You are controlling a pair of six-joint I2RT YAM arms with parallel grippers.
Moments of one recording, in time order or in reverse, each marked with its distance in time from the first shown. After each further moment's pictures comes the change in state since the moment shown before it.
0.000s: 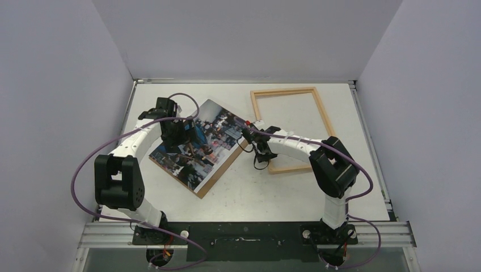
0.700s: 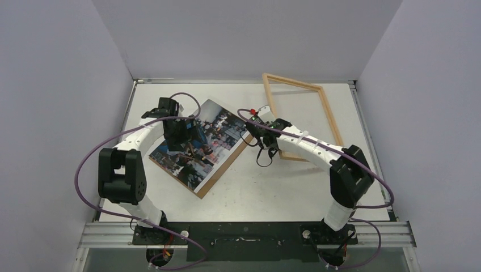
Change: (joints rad) left arm 0.000 0.066 -0.002 0.091 0.022 -0.011; right arm -0.015 -0.179 0.112 -0.182 0.293 -0.108
